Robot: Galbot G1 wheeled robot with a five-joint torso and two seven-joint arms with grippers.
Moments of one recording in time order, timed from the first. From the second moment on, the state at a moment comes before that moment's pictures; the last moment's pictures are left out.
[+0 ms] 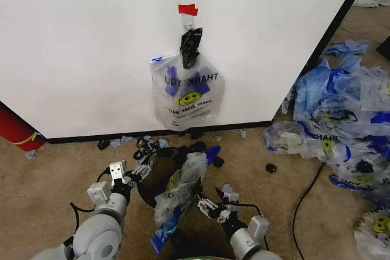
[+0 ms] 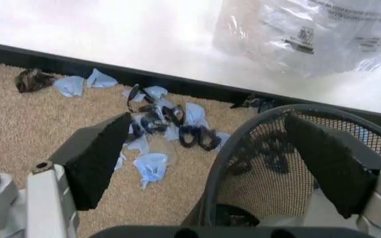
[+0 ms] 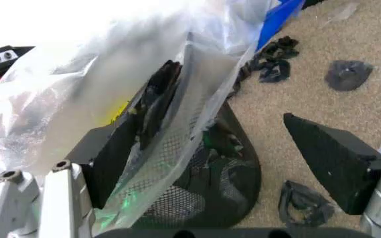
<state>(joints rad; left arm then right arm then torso) 1.30 -0.67 -0.06 -2.15 -1.01 -0.09 -0.70 -1.14 0.82 -0.45 2.09 0.92 0.20 0.57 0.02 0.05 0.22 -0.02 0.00</state>
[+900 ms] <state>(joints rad) 1.31 -0.68 -0.07 -2.15 -0.99 -0.11 -0.69 -1.06 0.85 -0.53 2.08 0.95 0.16 0.63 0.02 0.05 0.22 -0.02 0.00</state>
